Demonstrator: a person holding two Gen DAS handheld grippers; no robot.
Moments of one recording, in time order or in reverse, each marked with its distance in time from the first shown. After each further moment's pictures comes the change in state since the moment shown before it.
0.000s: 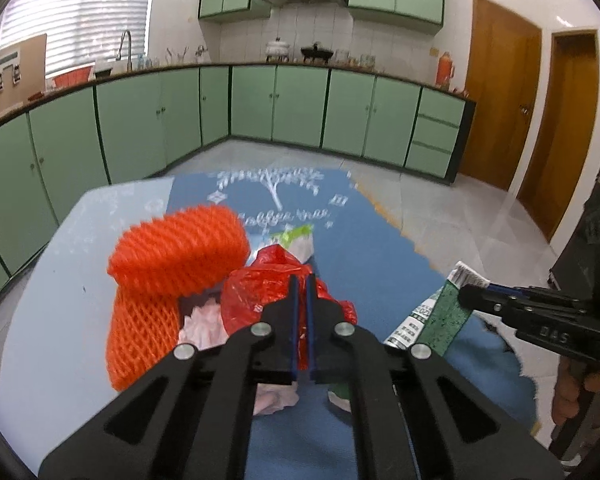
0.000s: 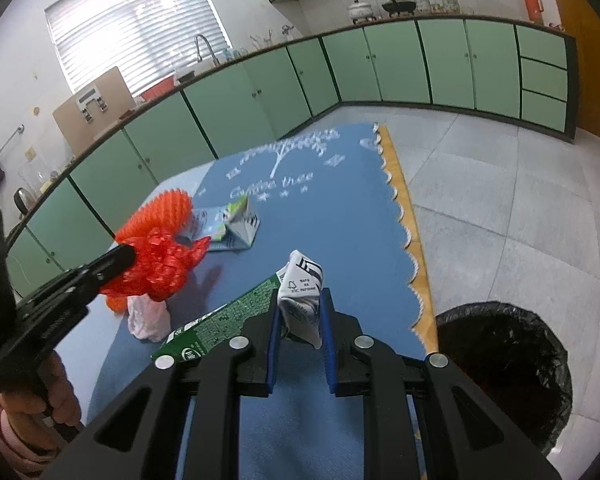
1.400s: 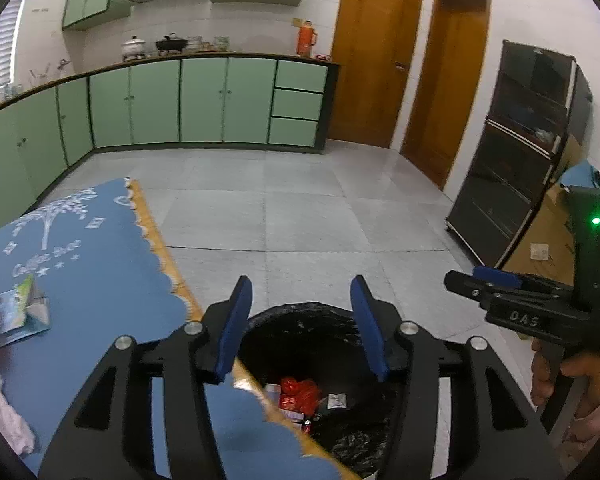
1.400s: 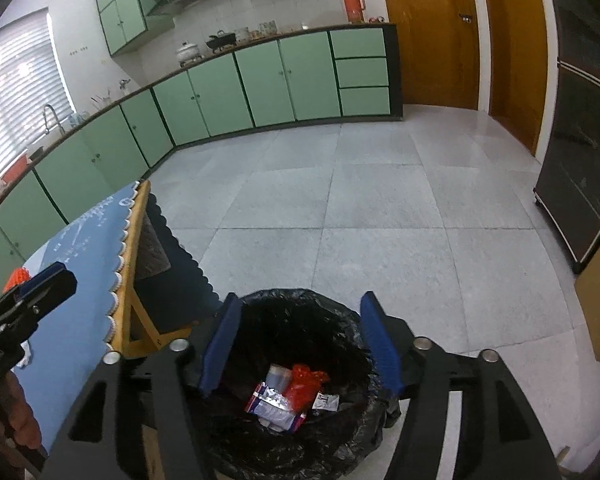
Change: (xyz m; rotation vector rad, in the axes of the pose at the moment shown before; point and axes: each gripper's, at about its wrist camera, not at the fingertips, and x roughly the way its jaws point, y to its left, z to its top) left arm 0.062 -0.205 -0.003 0.211 0.080 -0.401; right arm -0.152 -0.178 -0.058 0.293 -0.127 -0.496
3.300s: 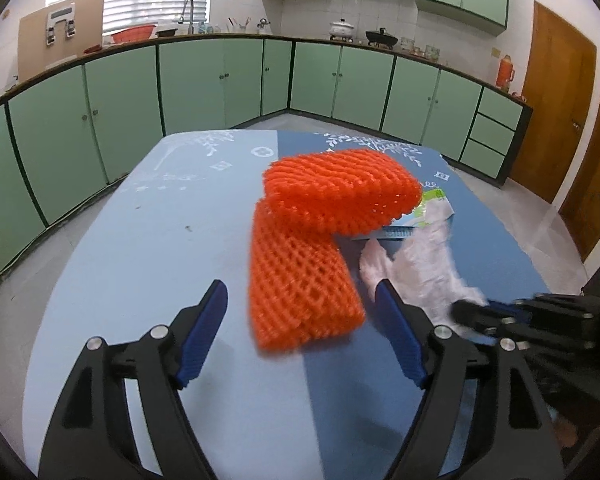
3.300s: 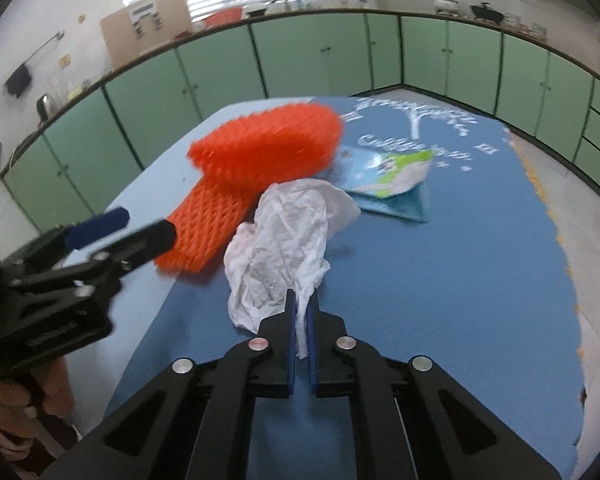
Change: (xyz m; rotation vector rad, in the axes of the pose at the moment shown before) left arm -0.171 0.247 -0.102 -0.361 0.015 0.552; right arm 0.047 0.377 -0.091 -0.572 0.210 0.517
